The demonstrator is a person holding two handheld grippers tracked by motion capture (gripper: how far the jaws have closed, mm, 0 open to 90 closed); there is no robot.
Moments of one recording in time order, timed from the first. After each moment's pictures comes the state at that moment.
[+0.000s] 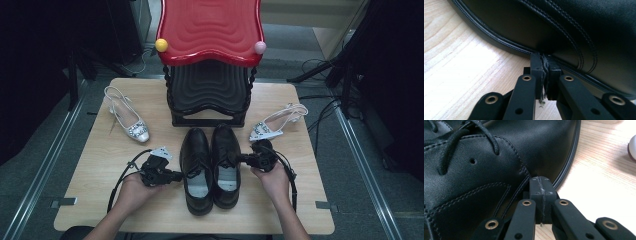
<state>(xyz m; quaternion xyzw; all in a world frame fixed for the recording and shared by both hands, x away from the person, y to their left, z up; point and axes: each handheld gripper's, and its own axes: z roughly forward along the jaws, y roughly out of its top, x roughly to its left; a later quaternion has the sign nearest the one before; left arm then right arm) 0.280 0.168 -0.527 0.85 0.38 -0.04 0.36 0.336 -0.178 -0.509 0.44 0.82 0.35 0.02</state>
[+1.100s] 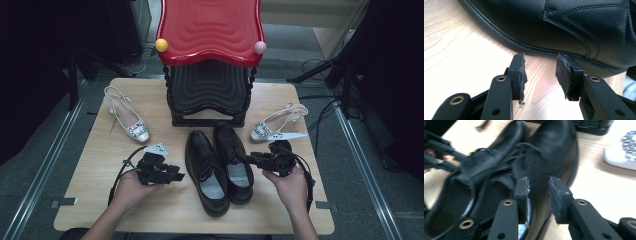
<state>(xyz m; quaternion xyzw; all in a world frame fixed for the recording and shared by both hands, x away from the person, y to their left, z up) 0.280 0.176 -0.512 0.85 0.37 -0.03 0.38 0.300 -0.205 -0.455 0.45 0.80 0.40 0.02</state>
